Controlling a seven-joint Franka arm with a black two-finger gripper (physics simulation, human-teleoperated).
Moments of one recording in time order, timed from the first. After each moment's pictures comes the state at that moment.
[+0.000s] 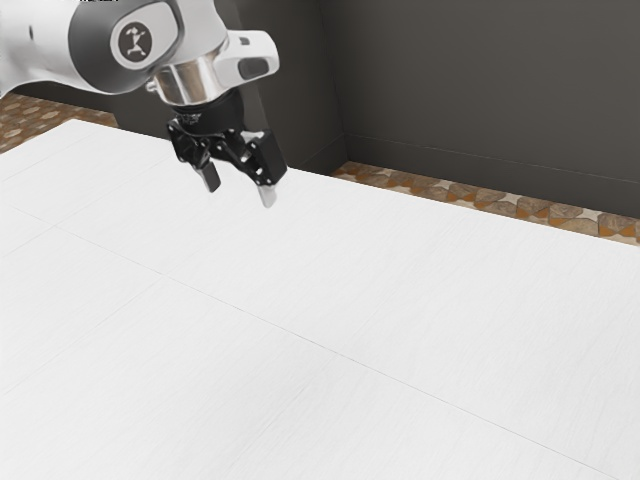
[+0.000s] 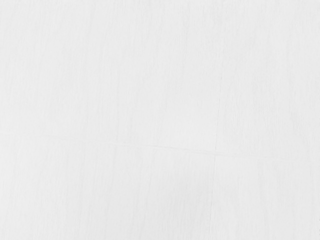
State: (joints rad) arm -0.01 0.08 0.04 -1.30 0.08 1.51 -0.05
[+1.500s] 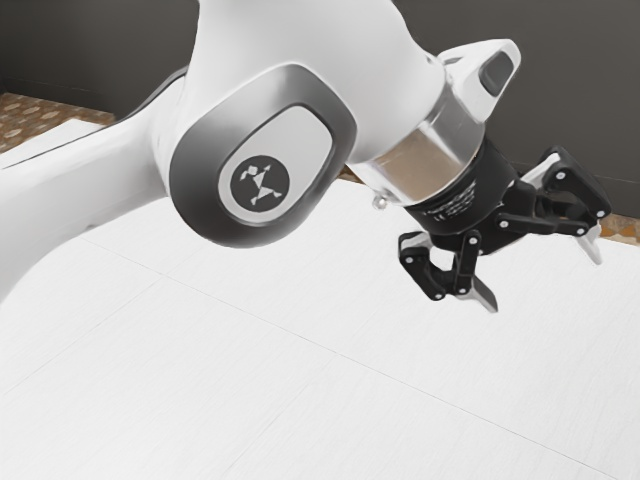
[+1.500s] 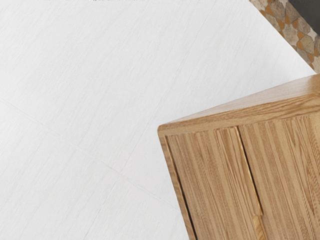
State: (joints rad) arm -0.54 -0.03 0.02 -1.55 -0.15 2.06 -1.07
